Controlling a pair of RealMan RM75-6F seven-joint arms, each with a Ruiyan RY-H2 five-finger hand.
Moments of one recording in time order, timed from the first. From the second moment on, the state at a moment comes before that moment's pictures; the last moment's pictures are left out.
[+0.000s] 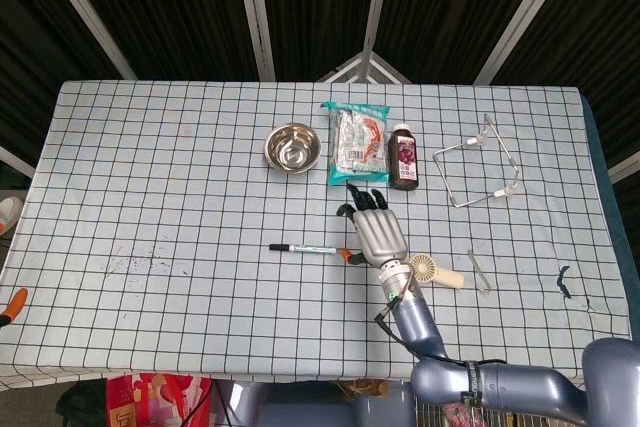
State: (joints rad) left arm 0.00 -0.90 -0.04 -1.85 1.47 1.55 -0.08; right arm 0.77 -1.70 0.35 -1.73 -0.71 1.17 -0.72
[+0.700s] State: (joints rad) left arm -0.01 -0.92 -0.06 -1.79 1.41 1.52 -0.11; right arm 0.89 -1.92 0.33 -1.44 -0.66 1.09 -0.68
